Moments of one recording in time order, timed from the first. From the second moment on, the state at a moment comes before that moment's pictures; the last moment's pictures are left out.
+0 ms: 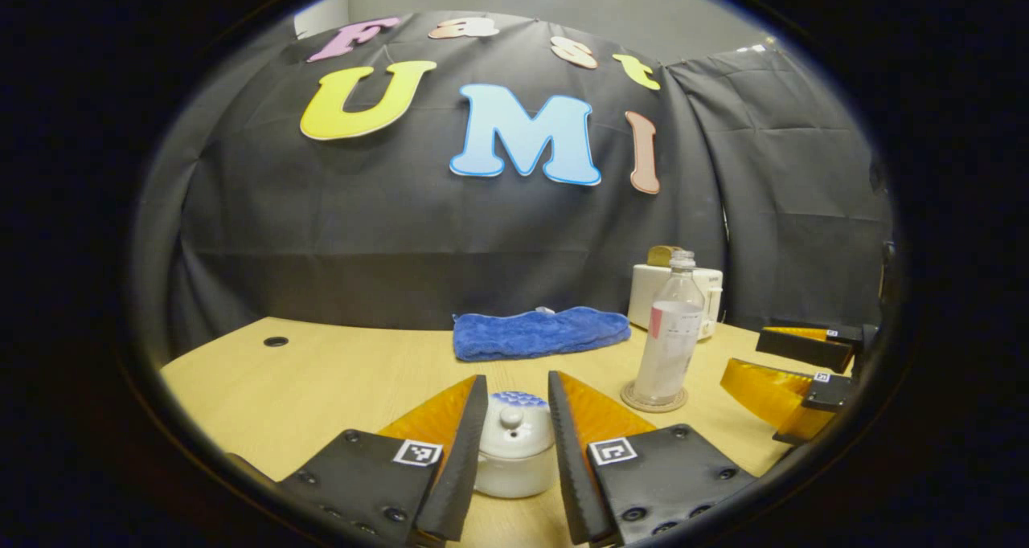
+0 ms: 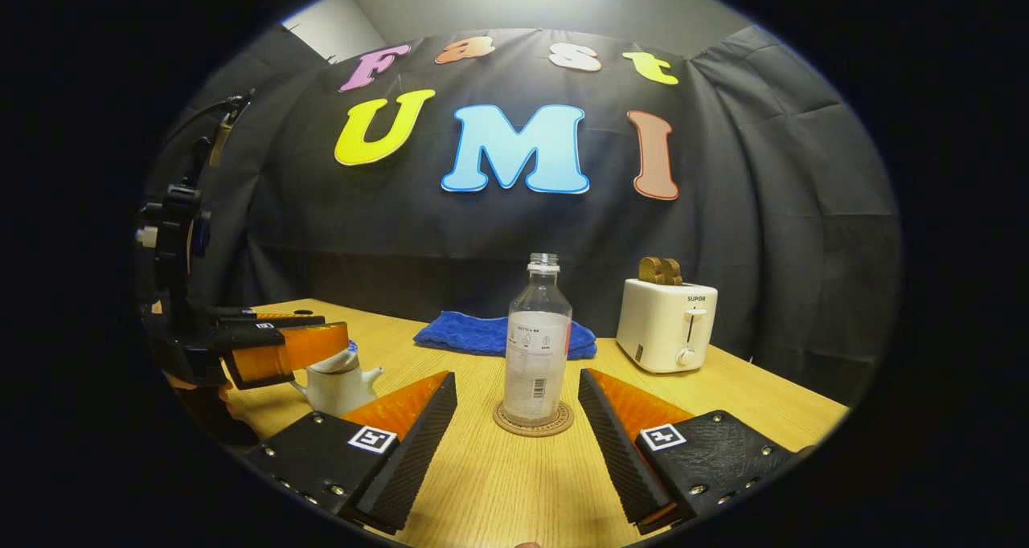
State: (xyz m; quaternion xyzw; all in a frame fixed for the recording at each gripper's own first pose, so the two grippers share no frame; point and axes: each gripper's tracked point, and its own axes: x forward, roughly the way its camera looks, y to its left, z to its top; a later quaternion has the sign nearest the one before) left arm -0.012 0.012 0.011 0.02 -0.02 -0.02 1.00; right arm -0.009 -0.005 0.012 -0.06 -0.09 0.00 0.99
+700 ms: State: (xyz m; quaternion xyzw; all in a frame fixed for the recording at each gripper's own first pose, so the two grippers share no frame) left arm -0.070 0.012 0.008 -0.03 -0.04 0.01 1.00; right arm -0.029 0.012 0.032 -0.09 -0.12 -0.01 0.99
